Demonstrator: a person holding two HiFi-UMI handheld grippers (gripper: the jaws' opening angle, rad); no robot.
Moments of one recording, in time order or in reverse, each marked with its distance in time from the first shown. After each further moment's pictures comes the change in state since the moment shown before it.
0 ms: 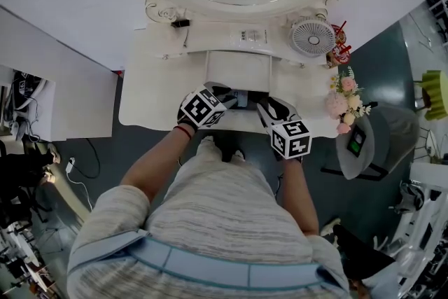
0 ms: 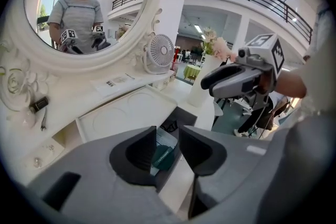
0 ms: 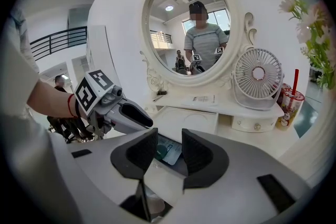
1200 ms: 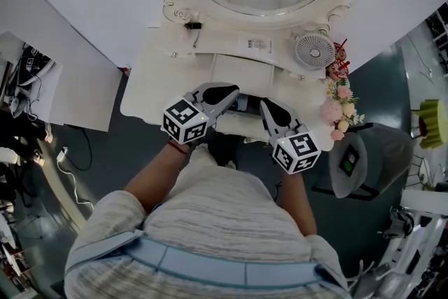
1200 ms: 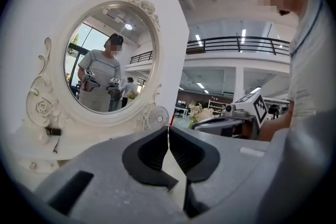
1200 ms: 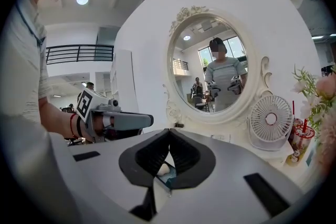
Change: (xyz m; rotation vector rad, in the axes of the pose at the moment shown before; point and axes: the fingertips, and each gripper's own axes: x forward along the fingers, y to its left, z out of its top) left arm -0.123 -0.049 0.097 -0.075 -0.671 0.070; right arm -0.060 0.050 0.077 -0.121 -0.310 0.148
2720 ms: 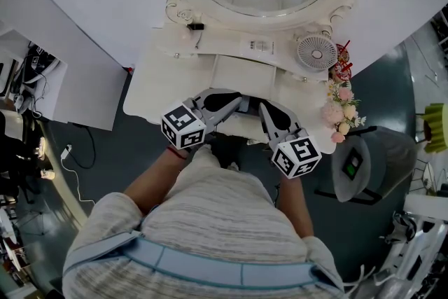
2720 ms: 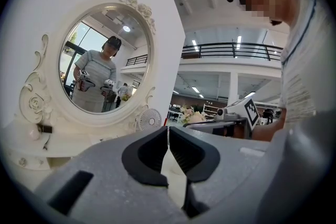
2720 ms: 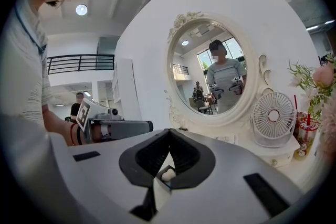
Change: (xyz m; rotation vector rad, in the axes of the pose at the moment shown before) left arm -0.002 -0.023 0.001 -0.011 -0.050 -0.065; right arm -0.007 0.005 0.005 0.057 -0.071 0.037
